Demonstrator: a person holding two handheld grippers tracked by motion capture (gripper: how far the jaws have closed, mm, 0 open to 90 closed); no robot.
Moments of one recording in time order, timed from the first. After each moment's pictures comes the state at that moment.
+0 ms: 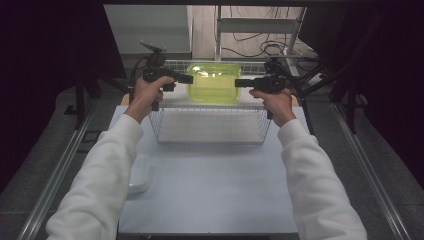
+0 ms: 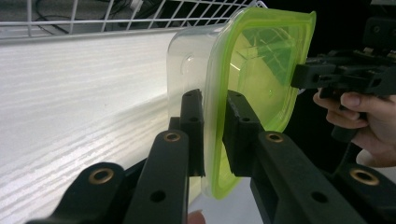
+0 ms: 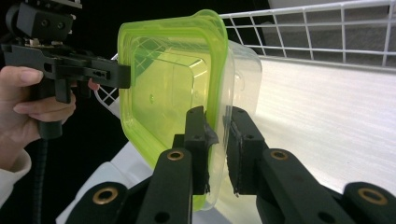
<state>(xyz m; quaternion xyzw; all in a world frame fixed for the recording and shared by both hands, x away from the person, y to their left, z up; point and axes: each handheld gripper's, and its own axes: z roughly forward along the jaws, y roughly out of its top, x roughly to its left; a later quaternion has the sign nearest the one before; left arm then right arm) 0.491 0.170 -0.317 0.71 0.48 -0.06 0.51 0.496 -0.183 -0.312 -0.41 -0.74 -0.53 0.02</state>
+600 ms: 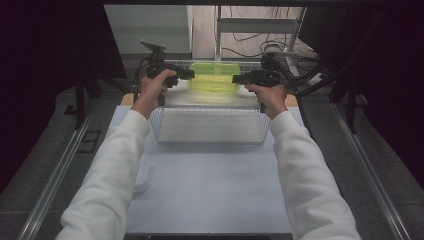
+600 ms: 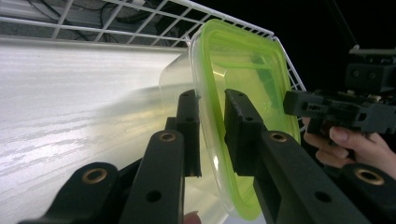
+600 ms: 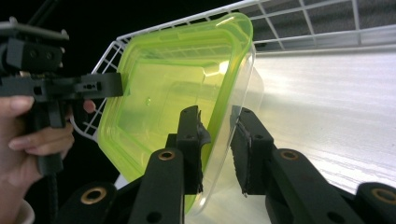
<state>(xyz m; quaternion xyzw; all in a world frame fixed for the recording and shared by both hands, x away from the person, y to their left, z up) 0.522 0.172 -0.335 0.64 0.54 -0.11 0.53 0.523 -0.173 -0.317 -0.52 -0.70 -0.49 0.06</state>
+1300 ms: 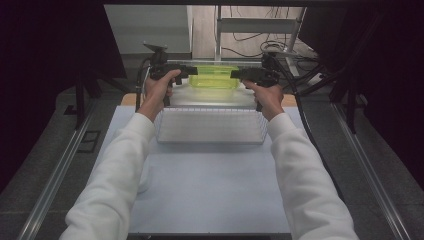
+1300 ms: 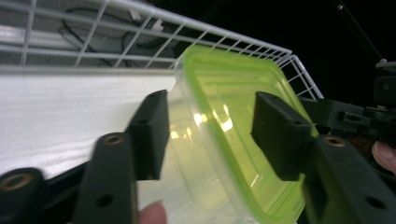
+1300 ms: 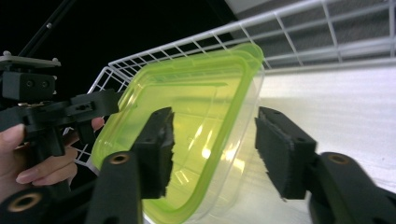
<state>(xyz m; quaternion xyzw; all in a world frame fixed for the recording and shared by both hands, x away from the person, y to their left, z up) 0.519 0.164 -0.335 0.64 0.54 -0.04 0.55 0.521 -0.169 -0.316 -0.54 -0.67 -0.52 0.02</state>
